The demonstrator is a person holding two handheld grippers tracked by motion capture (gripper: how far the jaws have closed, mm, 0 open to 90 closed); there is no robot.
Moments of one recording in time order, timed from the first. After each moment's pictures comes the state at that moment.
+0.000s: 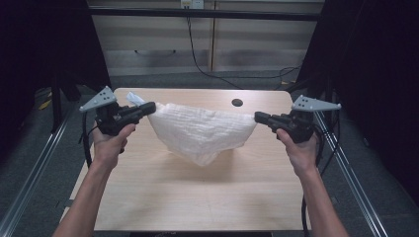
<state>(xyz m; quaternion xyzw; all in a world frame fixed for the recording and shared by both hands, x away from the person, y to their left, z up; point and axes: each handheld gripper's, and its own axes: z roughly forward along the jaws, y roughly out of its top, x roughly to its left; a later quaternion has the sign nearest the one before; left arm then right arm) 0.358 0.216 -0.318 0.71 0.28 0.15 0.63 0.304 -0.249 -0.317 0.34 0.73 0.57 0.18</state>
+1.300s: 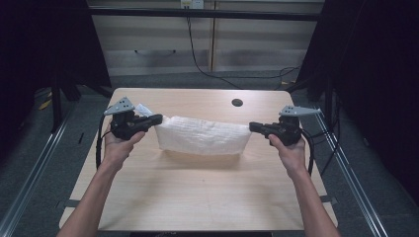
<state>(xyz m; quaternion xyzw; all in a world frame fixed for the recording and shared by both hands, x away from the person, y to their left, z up) 0.377 0.208 -0.377 0.77 0.29 0.13 0.55 0.332 -0.254 -0.380 0.38 0.74 0.54 0.13</state>
